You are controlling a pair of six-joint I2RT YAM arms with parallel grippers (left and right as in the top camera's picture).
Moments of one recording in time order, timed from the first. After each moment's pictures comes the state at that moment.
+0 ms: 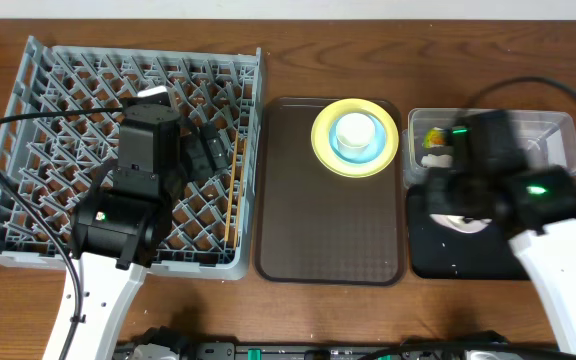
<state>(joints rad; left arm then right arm) -0.23 1.12 1.17 -0.79 -0.14 -0.44 0.15 1.22 1.24 -1.18 -0.12 0.30</state>
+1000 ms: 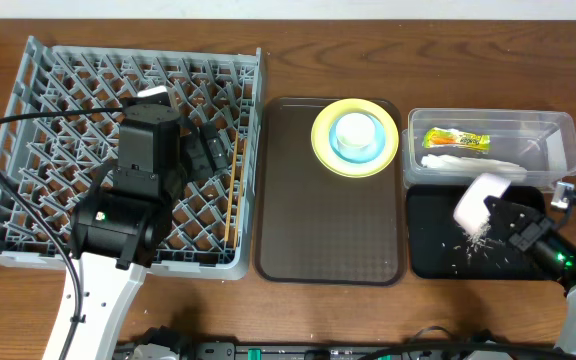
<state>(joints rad) -0.23 1.12 1.17 -0.79 -0.14 -0.44 -0.82 1.17 0.61 -0.67 -1.32 -0.06</state>
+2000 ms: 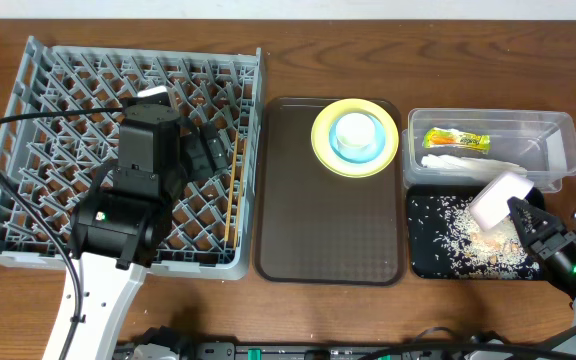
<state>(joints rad) -0.23 1.12 1.17 -0.79 -0.14 -0.44 -0.97 1.27 0.54 -0.44 -1.52 0.08</state>
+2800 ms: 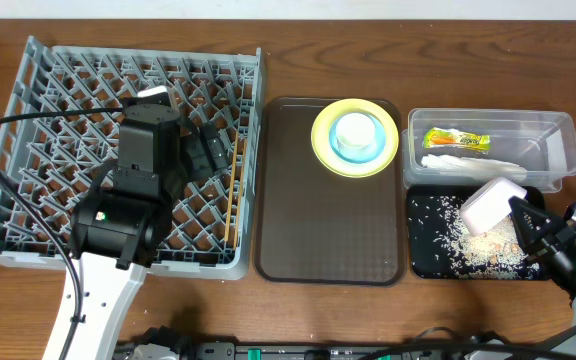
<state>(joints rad) -0.23 1.12 1.17 -0.79 -0.14 -0.44 -0.97 1.27 0.53 -0.42 -1.53 0.44</state>
